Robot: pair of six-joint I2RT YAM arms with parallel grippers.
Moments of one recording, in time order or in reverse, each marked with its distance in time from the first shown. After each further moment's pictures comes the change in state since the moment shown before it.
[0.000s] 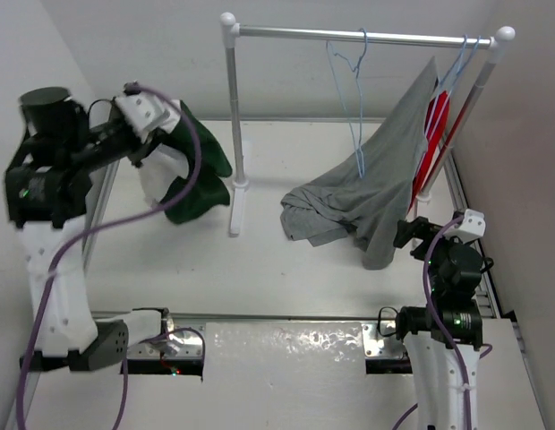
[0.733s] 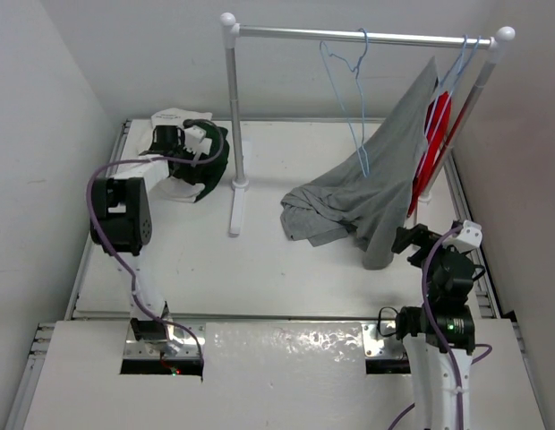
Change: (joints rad) left arm 0.008 0.729 -0.457 0.744 -0.564 -0.168; right arm 0.000 -0.096 -0.111 -0.004 0.033 0.068
